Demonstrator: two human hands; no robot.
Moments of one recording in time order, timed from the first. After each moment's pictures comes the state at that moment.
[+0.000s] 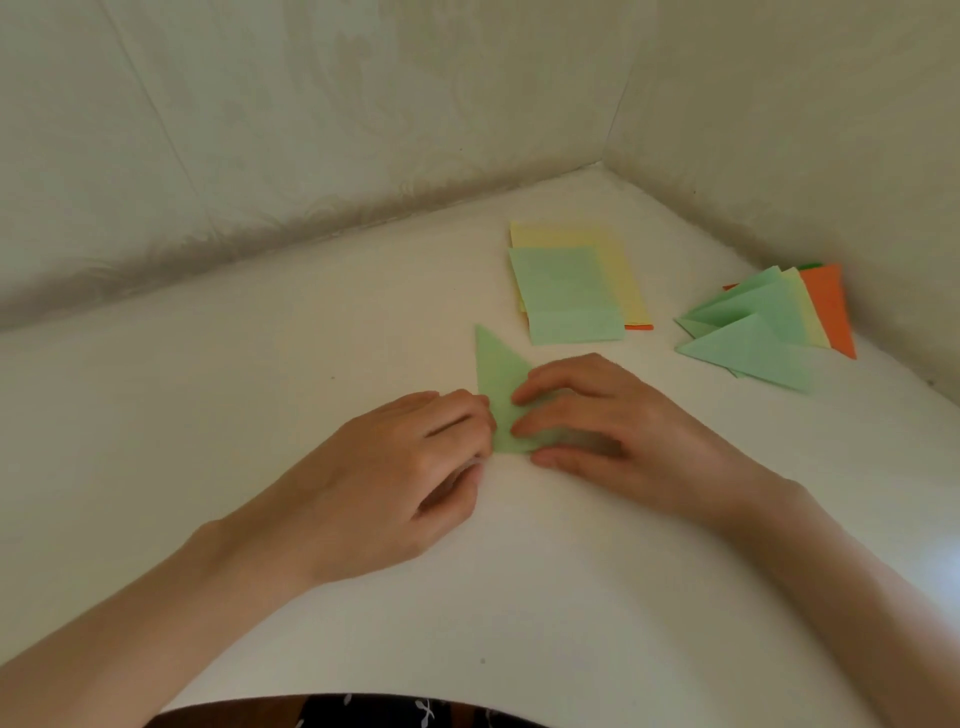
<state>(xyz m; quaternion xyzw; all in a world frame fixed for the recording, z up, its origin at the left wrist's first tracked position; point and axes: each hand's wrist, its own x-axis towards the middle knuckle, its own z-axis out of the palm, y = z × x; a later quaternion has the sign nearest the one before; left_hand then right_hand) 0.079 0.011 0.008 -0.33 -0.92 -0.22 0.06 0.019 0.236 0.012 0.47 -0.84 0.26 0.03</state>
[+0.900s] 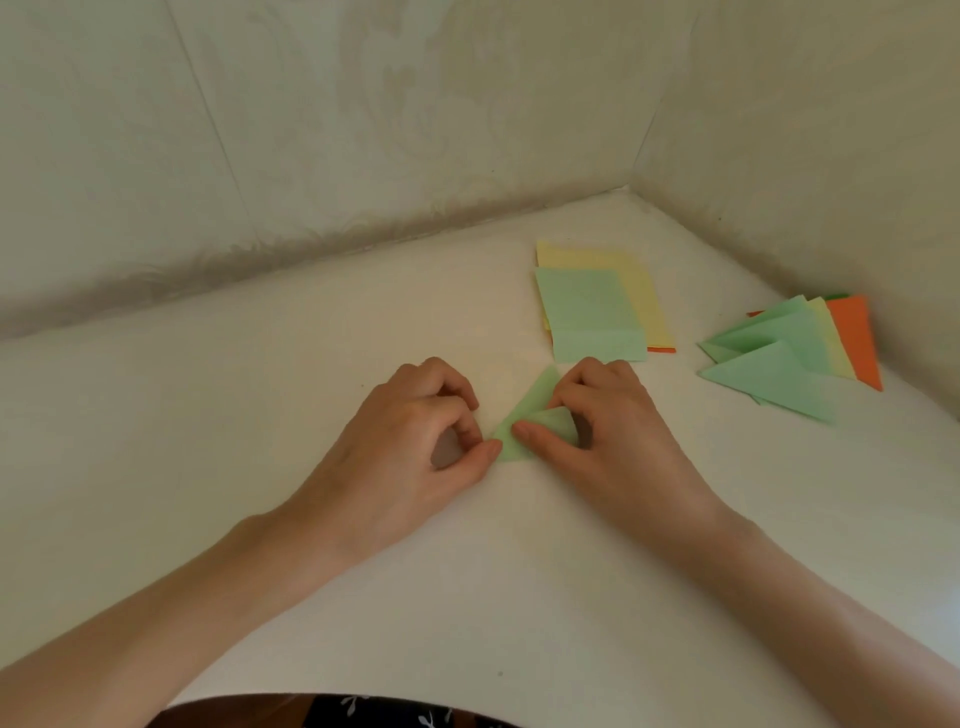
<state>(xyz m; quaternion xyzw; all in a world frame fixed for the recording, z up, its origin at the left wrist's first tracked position) 0.068 0.009 -0.007 -0.15 -0.91 -0.36 0.11 0.029 0.200 0.006 0.25 -0.92 0.29 0.06</state>
